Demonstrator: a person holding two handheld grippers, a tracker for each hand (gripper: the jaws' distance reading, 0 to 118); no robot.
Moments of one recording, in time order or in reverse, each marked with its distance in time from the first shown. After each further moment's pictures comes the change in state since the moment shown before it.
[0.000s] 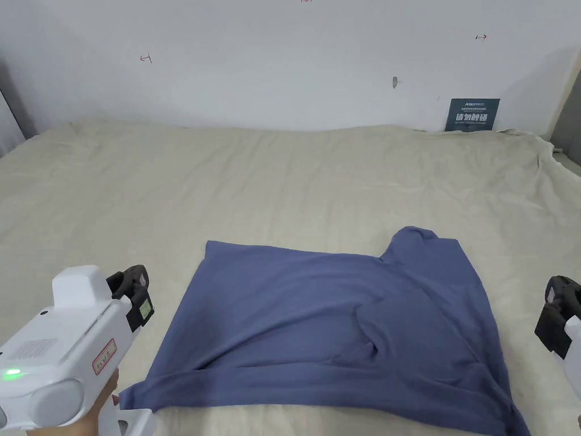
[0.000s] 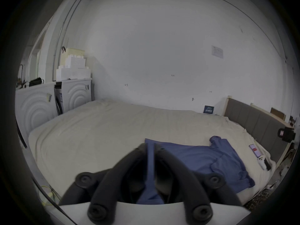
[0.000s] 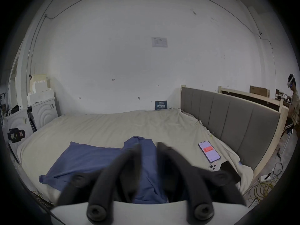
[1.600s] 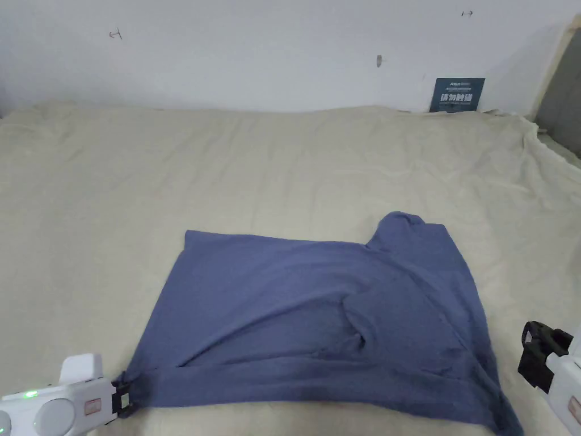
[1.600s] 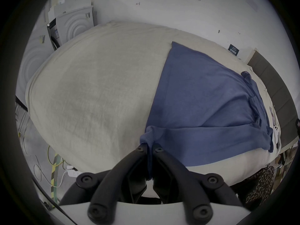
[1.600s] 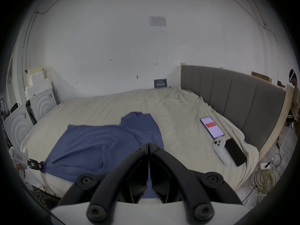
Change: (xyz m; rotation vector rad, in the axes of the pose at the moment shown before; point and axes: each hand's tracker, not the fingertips) left arm -0.073 -0.125 -0.090 -0.681 0.106 0.006; right arm 0.019 -0.055 -0.031 -0.277 0.012 -0.081
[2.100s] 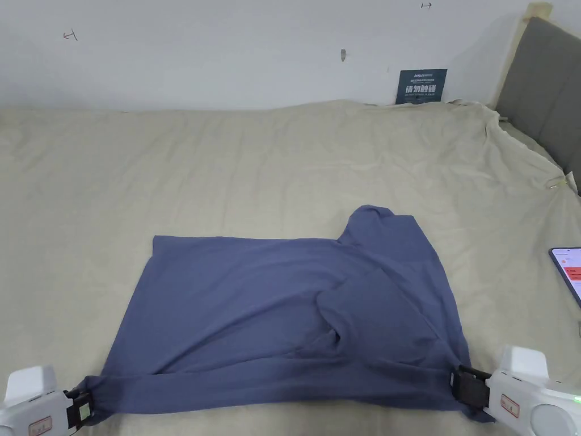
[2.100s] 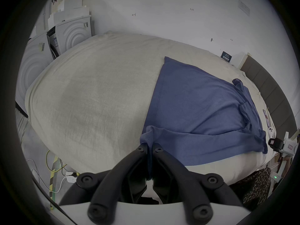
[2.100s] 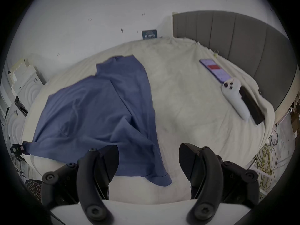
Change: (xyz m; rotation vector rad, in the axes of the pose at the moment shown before) left arm 0.001 0.008 0.024 0.041 -0.032 0.018; right arm 0.037 -0.076 -0.099 -0.382 -0.036 -0.067
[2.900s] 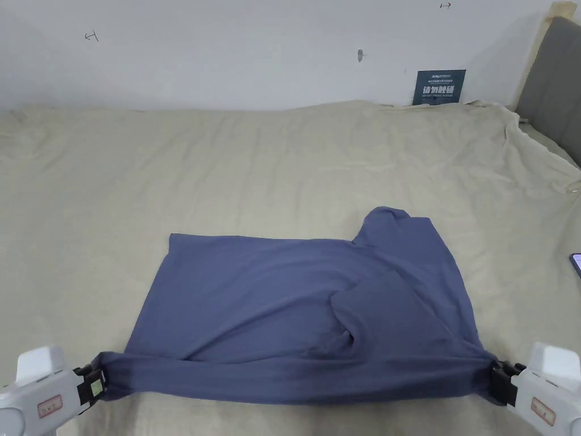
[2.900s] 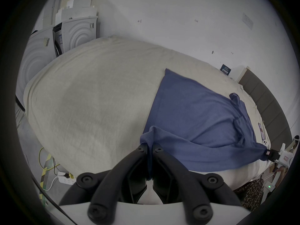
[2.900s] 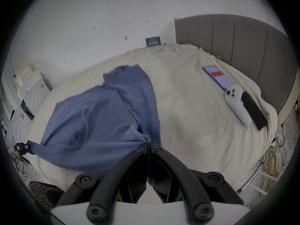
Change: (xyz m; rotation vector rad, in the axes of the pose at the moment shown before) left arm -0.004 0.018 0.009 0.091 -0.037 0.075; right arm -0.001 0.016 0.041 0.129 0.077 -0.010
